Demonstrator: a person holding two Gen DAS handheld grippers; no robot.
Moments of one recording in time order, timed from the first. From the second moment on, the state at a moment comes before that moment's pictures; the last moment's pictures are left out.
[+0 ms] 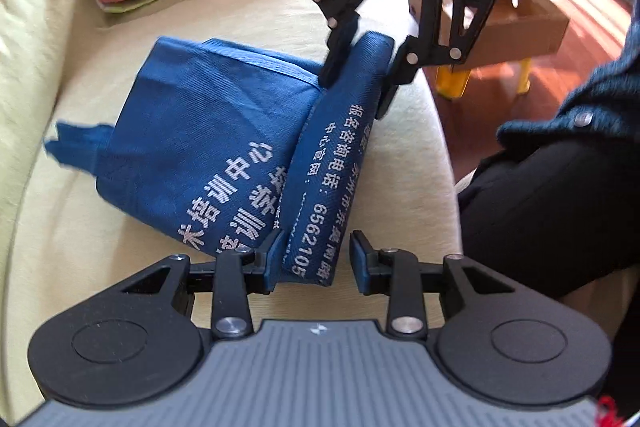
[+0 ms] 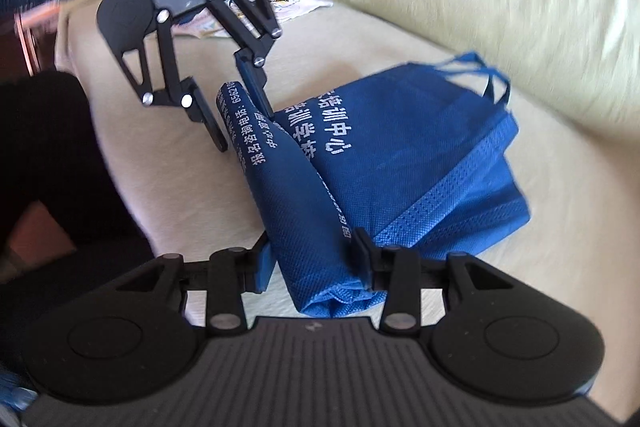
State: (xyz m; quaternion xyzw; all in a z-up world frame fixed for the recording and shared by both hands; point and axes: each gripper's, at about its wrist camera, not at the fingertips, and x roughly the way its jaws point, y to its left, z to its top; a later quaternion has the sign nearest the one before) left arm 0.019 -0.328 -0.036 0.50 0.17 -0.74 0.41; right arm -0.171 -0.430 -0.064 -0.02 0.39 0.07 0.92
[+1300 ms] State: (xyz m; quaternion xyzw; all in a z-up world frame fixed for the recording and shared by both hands) left arm 0.013 -0.309 0.011 0.47 0.08 -0.72 0.51; right arm -0.138 -0.553 -0.088 0.42 0.46 0.07 0.78
